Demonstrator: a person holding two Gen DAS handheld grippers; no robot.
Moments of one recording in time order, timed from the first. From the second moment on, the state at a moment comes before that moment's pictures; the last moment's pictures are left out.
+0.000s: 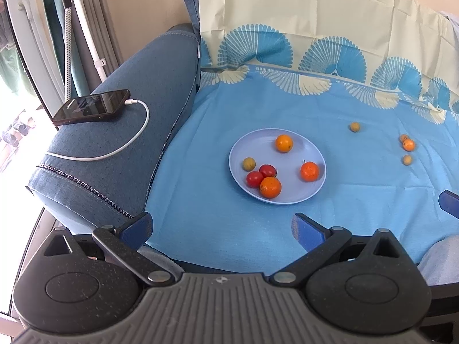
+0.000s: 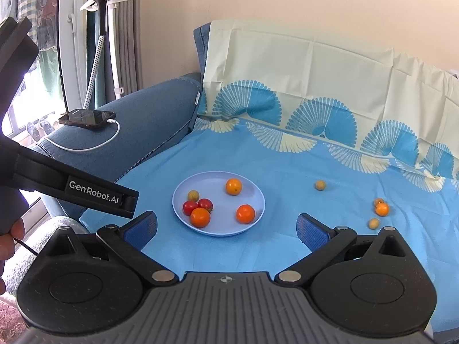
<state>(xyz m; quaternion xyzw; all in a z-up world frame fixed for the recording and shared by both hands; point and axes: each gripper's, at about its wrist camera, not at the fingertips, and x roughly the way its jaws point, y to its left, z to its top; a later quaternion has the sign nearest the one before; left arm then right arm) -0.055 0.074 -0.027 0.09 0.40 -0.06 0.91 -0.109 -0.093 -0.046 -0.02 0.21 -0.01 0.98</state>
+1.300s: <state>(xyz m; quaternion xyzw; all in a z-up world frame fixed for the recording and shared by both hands) 0.050 -0.071 -0.052 0.12 0.46 -0.12 0.87 -0.075 -0.240 -0.087 0.09 0.21 -0.17 0.96</state>
